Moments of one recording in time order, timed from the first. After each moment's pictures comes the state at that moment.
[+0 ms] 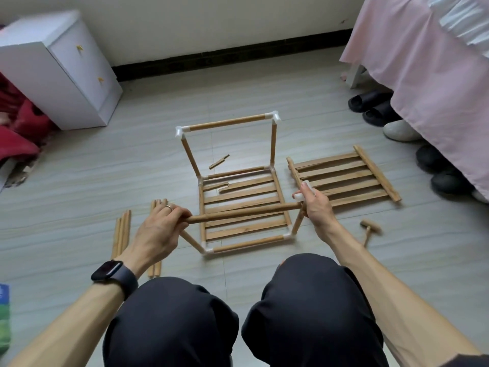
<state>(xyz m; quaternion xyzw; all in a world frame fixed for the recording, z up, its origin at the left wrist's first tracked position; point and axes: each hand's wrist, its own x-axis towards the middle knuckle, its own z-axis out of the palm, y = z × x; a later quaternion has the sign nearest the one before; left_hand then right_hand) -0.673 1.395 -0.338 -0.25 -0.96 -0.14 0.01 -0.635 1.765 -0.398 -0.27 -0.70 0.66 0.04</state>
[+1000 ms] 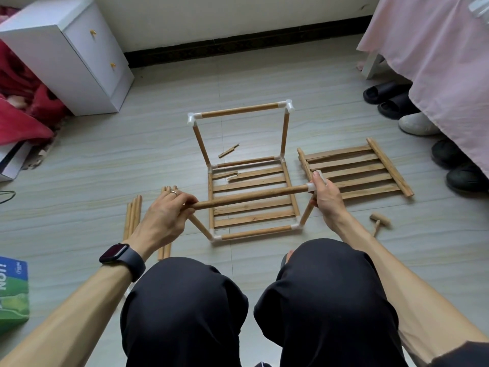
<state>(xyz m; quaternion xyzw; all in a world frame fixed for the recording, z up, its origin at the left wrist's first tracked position) -0.673 1.381 -0.341 -0.23 -0.96 -0.16 0.02 -0.642 1.765 -0.406 -0.28 -0.71 0.64 0.03</state>
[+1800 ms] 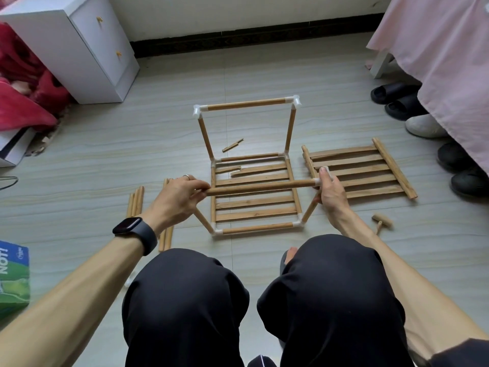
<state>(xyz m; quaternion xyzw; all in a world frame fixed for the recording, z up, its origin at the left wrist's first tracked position) -0.686 1.407 -0.321 -0.20 -0.96 -0.21 -0.06 -0.643 1.761 -0.398 -0.29 -0.72 0.63 0.05</state>
